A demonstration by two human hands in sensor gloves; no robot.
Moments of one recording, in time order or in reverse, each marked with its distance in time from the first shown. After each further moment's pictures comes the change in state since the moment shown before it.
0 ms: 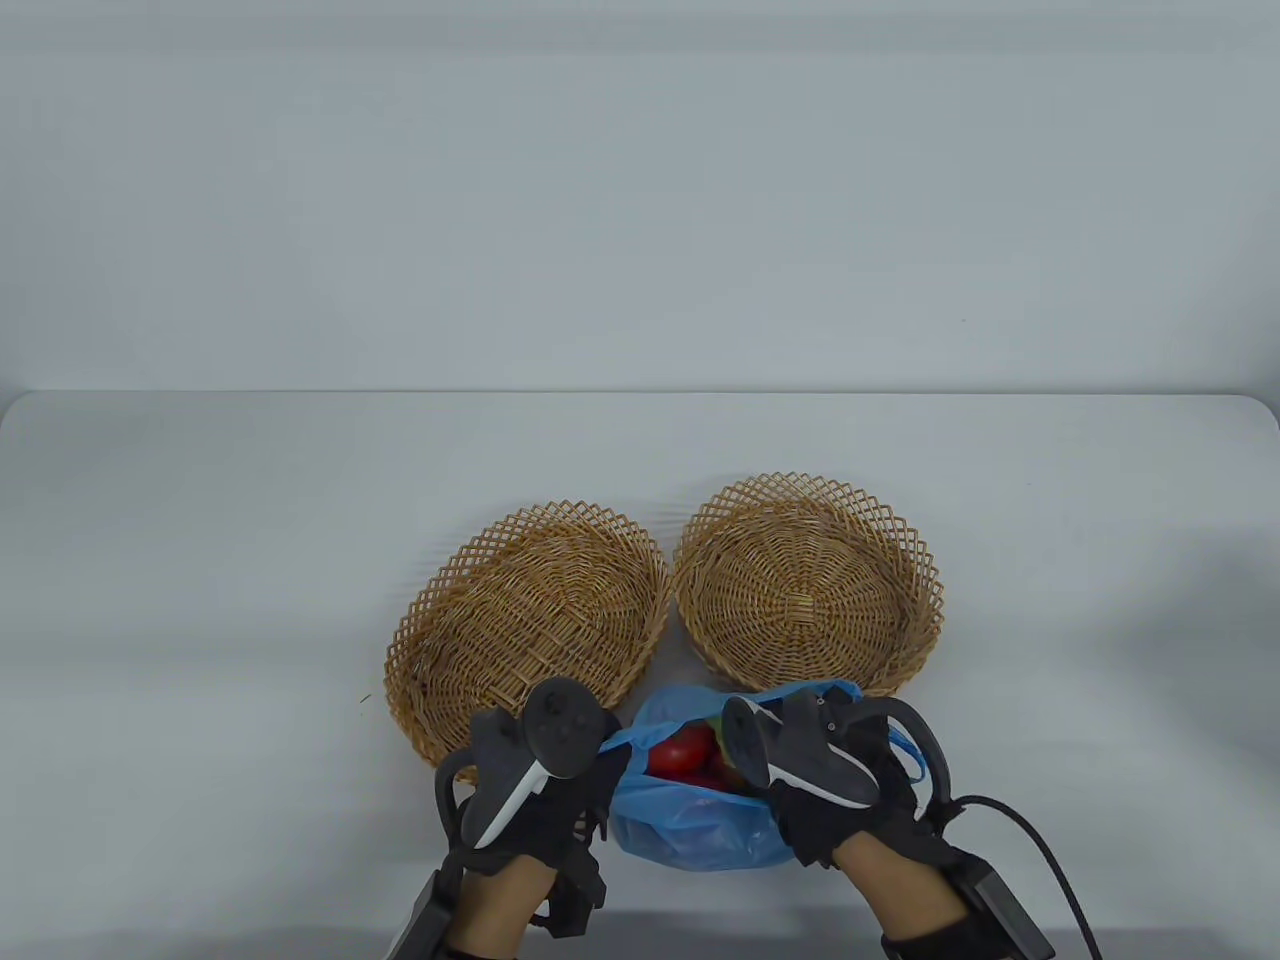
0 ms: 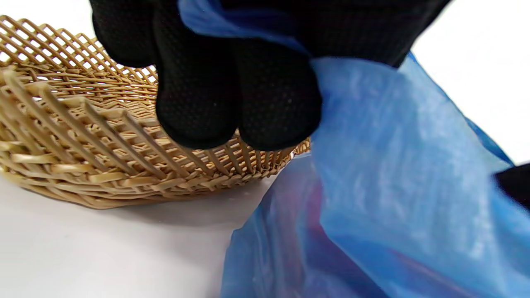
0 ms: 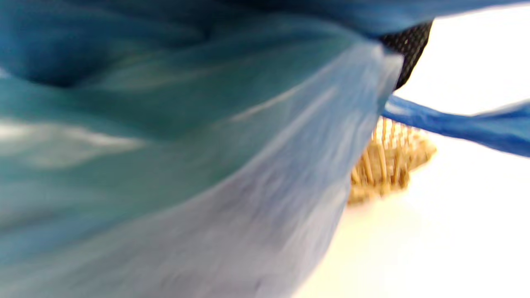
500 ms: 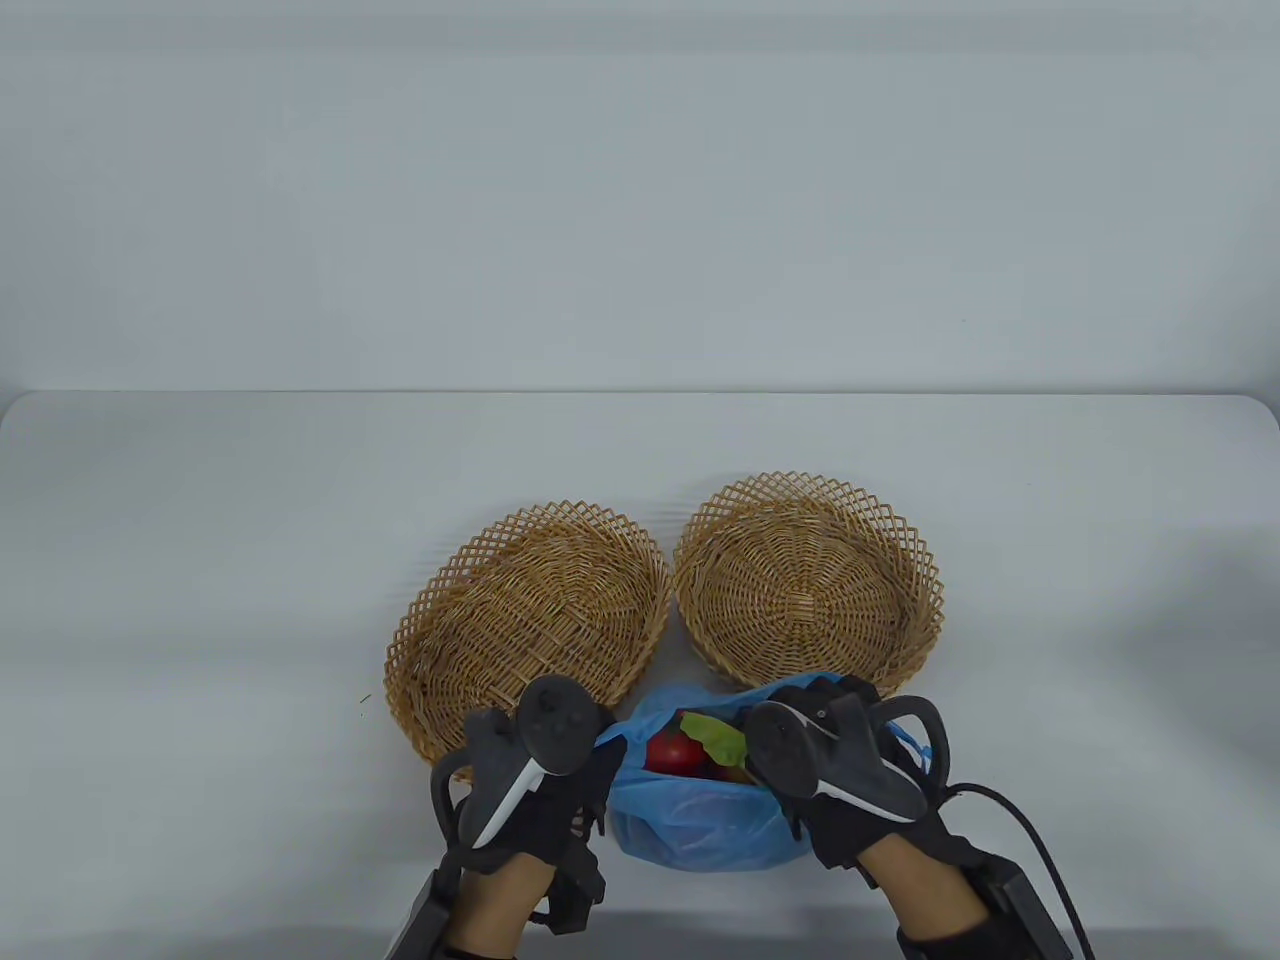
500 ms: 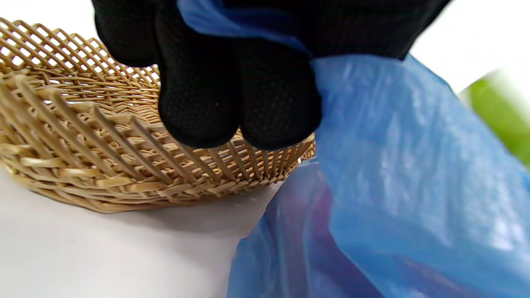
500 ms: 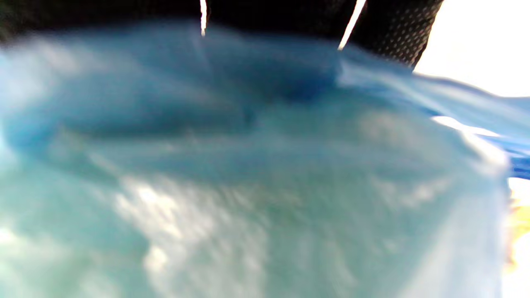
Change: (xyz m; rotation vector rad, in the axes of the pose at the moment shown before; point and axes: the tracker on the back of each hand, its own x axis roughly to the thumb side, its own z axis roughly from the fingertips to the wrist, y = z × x) left_hand -0.003 0.002 -0.001 0.015 0.035 0.004; right_hand -0.022 -0.028 0.025 -0.367 -0.163 -0.301
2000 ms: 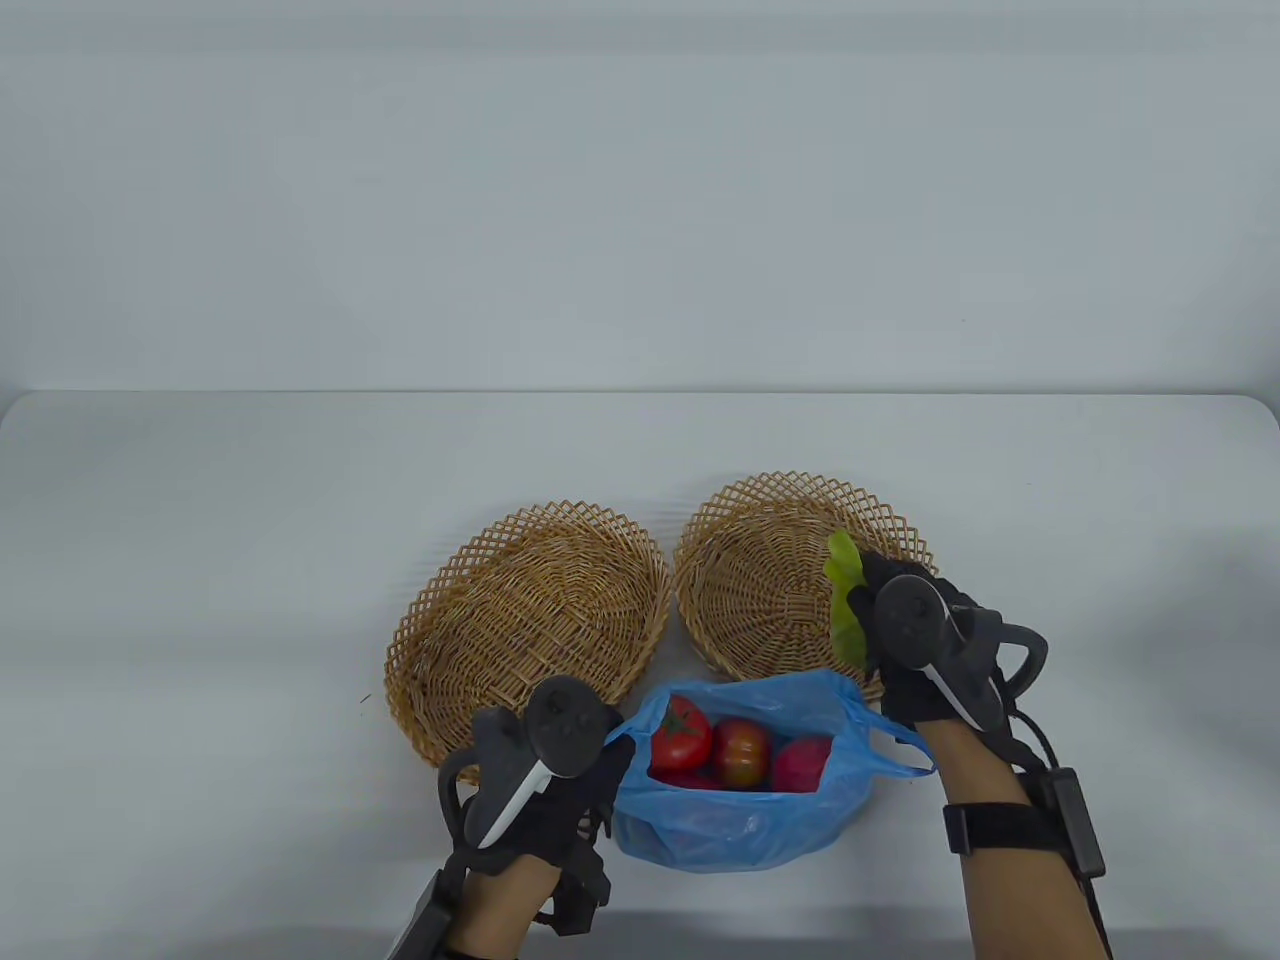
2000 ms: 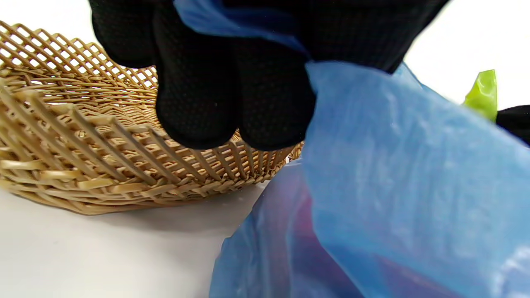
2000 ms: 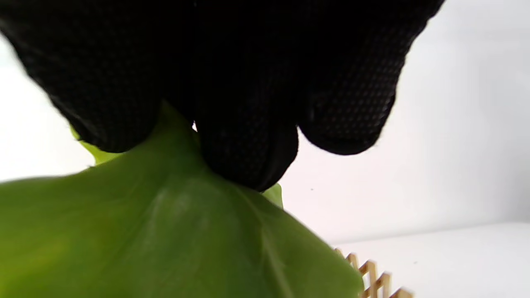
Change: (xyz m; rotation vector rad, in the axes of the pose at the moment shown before) left_hand 0.008 0.001 0.003 0.000 -0.039 -0.003; right_hand -0.114 0.008 -0.052 -0.354 0.473 -0.015
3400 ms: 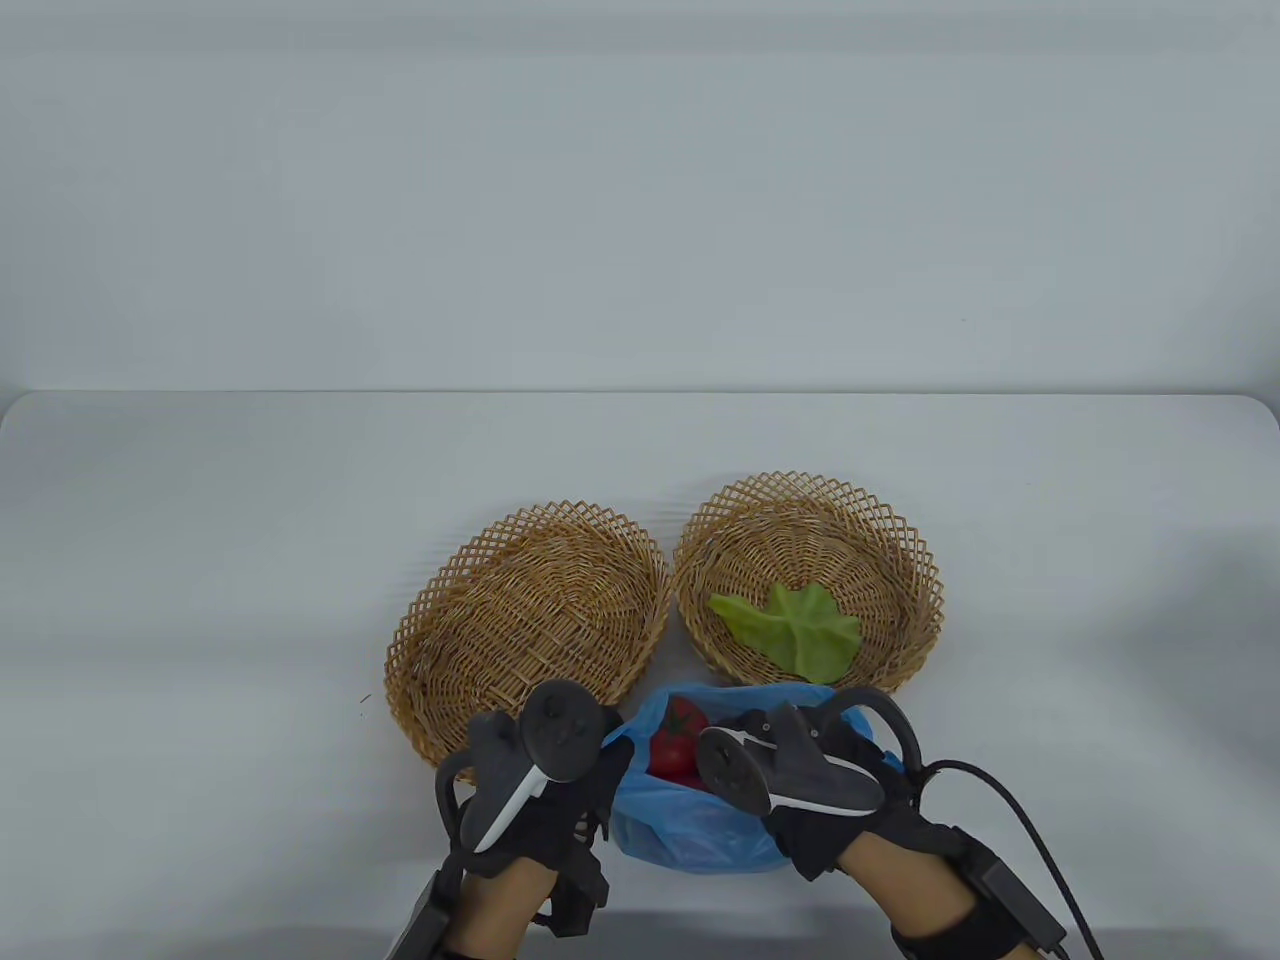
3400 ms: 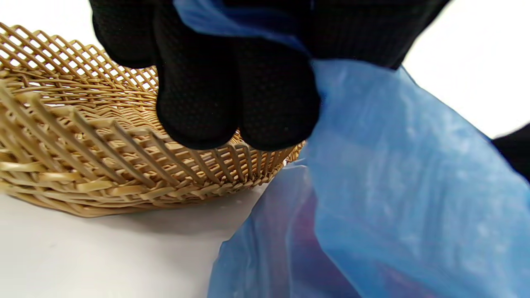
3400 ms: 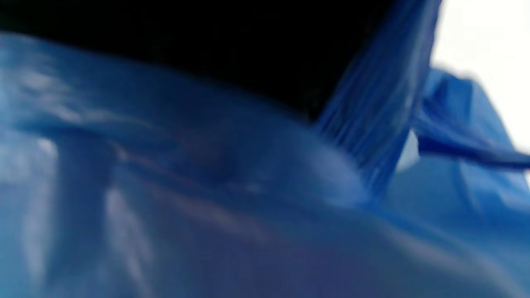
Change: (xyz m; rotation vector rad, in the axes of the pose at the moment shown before) left_hand -0.002 0.000 0.002 0.009 -0.011 0.011; right_hand 0.114 -0.015 0.104 0.534 -0.688 0.293
